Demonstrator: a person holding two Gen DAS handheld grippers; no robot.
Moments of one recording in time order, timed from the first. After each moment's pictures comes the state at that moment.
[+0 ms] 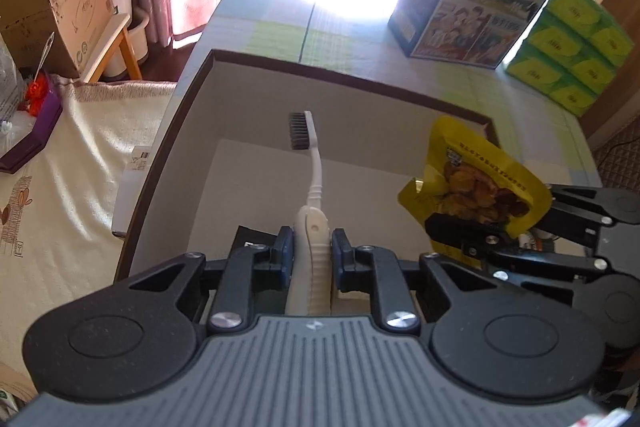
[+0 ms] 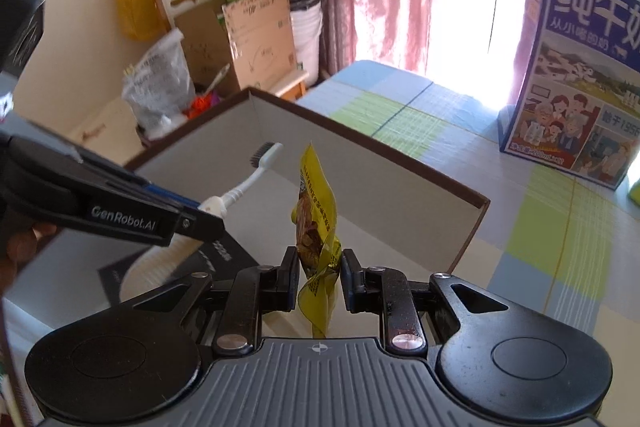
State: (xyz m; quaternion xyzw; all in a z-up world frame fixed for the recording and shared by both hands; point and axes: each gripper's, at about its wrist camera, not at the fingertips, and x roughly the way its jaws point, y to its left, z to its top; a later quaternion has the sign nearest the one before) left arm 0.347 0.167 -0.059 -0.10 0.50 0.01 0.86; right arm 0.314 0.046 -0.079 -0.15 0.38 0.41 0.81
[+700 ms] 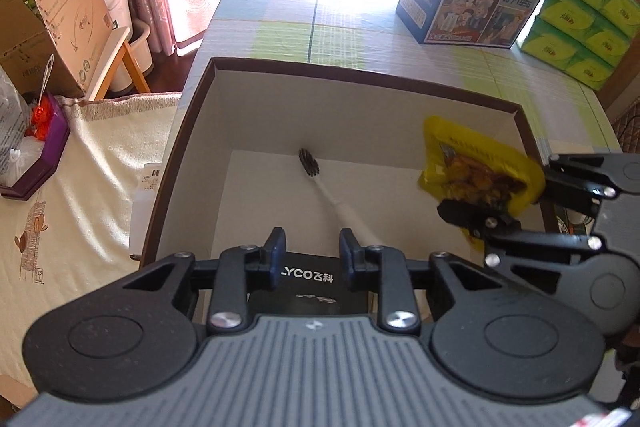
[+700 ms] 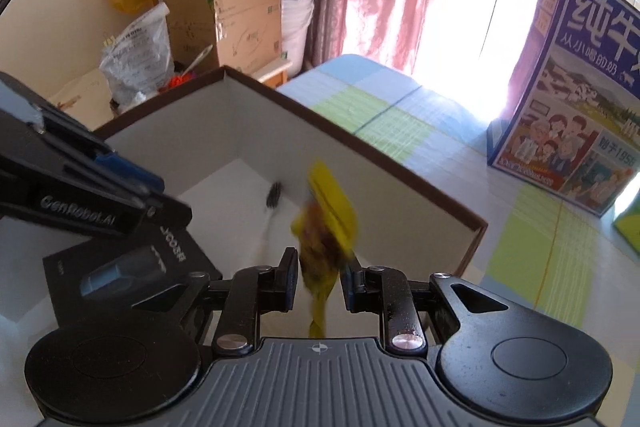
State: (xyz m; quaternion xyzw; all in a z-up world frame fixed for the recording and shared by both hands) left arm 0.363 0.168 -0.064 -0.05 0.50 0.01 0.86; right arm 0.325 0.062 -0.094 -0.19 0.36 0.39 0.82
